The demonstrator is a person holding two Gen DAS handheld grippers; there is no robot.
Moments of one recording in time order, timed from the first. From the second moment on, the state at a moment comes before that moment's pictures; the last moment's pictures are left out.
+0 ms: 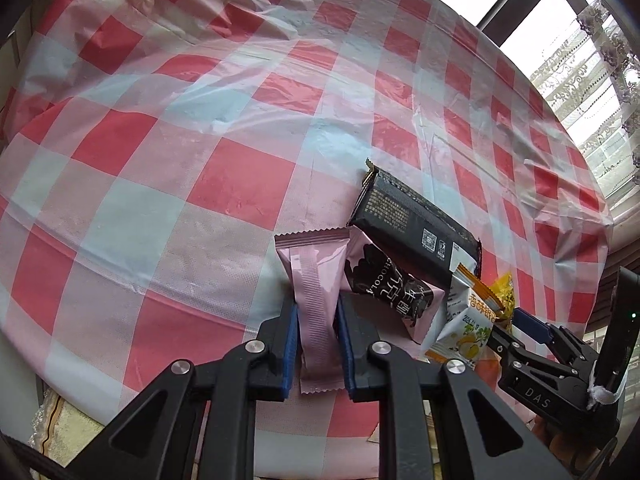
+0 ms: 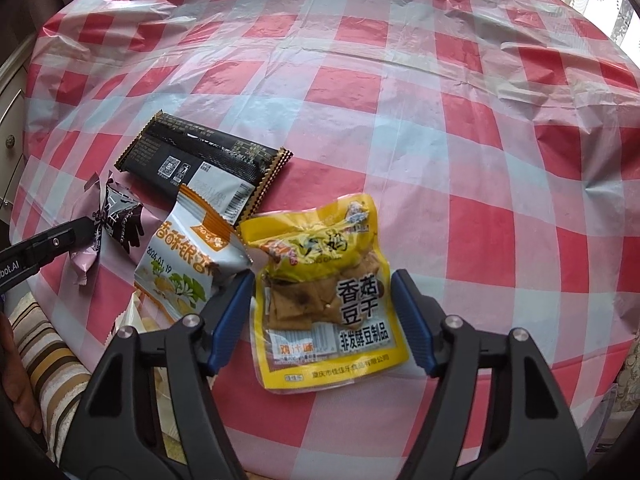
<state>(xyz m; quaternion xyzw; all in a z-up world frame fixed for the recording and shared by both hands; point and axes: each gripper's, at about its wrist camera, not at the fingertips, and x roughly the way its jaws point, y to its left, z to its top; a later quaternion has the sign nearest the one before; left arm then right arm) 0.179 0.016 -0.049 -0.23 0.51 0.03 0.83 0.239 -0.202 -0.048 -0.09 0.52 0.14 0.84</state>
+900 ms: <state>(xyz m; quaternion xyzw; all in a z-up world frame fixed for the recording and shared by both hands) 0.163 -0.014 -0.008 -0.18 0.47 0.00 0.87 0.188 -0.252 -0.014 -0.01 0.49 0.14 0.86</state>
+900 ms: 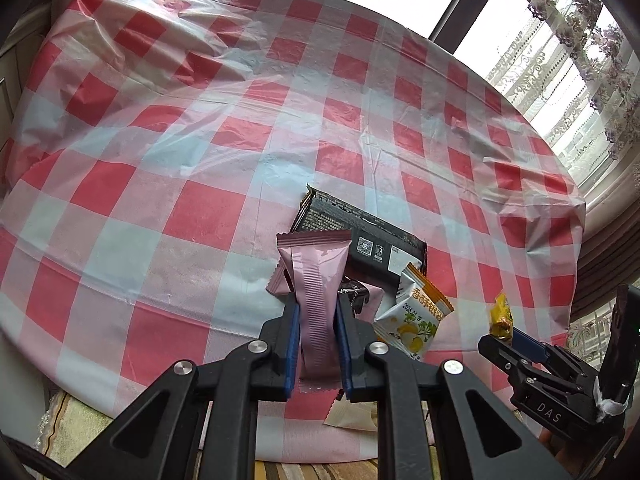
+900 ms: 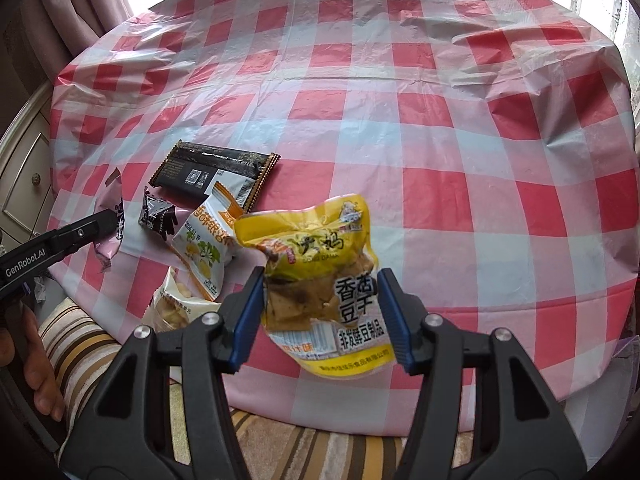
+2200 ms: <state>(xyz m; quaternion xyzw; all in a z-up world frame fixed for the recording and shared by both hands) 0.108 -0.372 -0.002 0.08 0.54 -0.34 0.76 0.048 -0.562 -0.049 0.24 0.46 -0.09 0.85</state>
